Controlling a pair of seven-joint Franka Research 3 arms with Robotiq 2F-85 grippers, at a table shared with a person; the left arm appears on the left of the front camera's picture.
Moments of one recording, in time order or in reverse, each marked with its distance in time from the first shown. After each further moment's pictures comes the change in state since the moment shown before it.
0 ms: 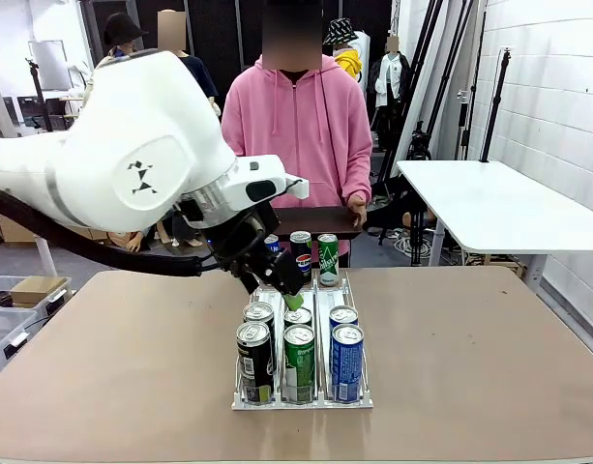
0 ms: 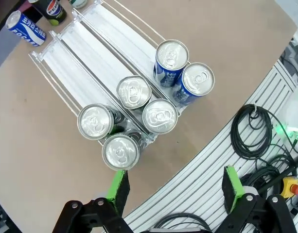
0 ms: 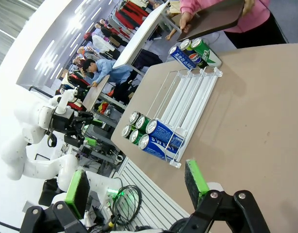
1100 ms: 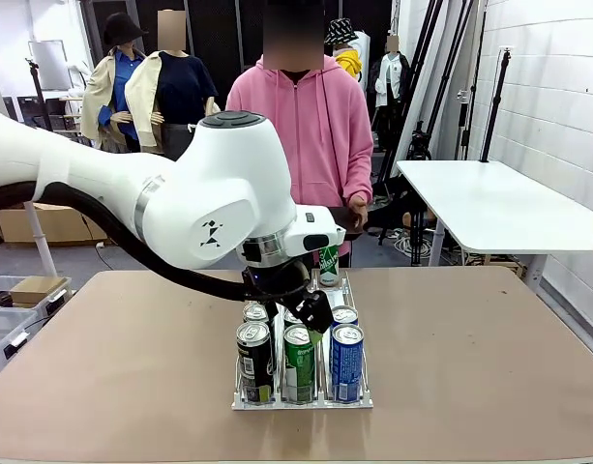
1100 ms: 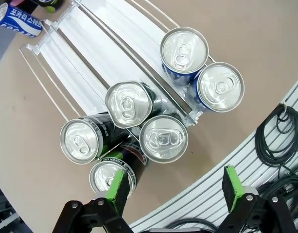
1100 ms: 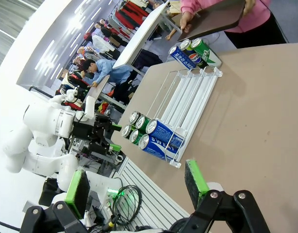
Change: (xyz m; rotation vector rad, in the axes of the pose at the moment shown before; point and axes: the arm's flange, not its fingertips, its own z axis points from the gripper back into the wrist) left arm 0.020 -0.020 -0.078 0.139 0.107 -0.010; right arm 0.000 0.000 0.000 0.000 0.000 -0.001
